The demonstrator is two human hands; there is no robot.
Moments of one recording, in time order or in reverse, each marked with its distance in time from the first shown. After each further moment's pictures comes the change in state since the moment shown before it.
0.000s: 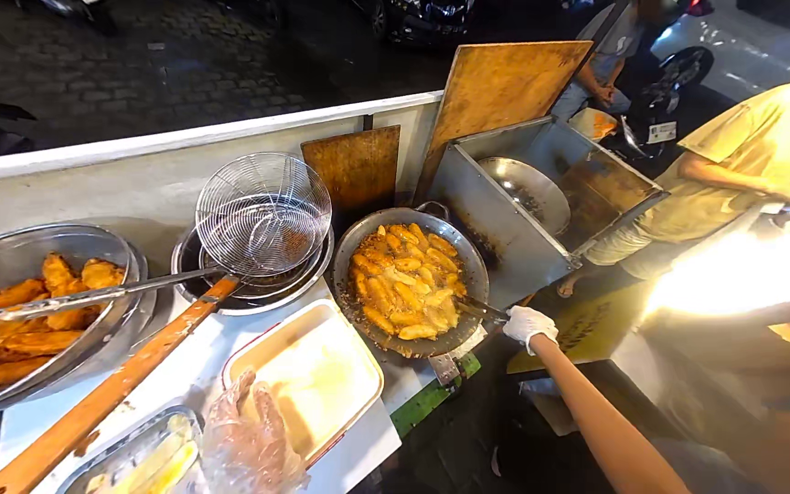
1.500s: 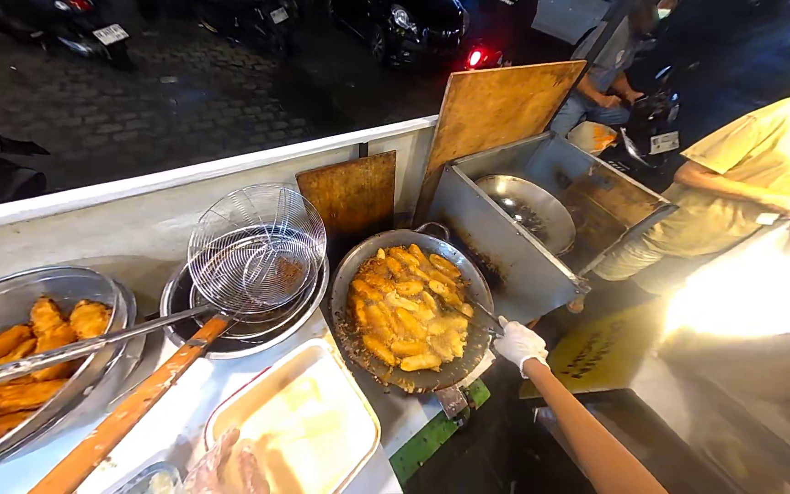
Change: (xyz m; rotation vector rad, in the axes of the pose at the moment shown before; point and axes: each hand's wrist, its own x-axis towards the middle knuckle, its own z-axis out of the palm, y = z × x) left_hand 0.002 -0.012 0.008 0.111 0.000 0.026; right_hand 0.039 -0.021 0.008 0.154 0.110 -0.033
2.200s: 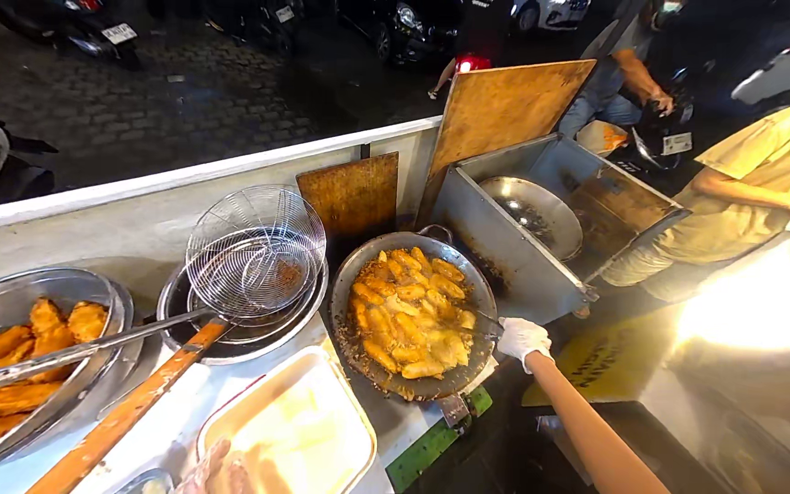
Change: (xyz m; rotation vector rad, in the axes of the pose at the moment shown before) left_hand 0.000 0.006 -0.003 -0.060 0.008 -0.015; right_hand 0.002 -0.021 -0.039 -0.158 -0.064 -0.046
